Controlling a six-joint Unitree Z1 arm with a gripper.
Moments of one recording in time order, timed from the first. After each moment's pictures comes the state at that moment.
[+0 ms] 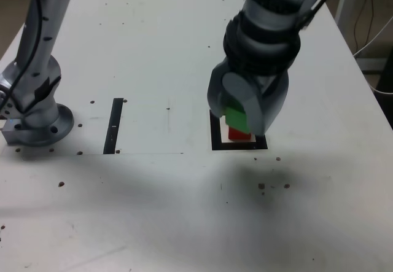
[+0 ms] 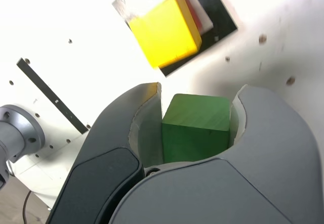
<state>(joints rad) -0.36 2.14 -1.96 1.60 0.19 0.23</state>
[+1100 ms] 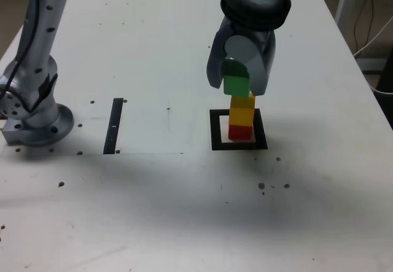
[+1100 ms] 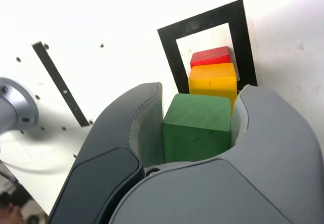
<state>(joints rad) -0.17 2.09 -1.93 1.62 0.14 0.10</state>
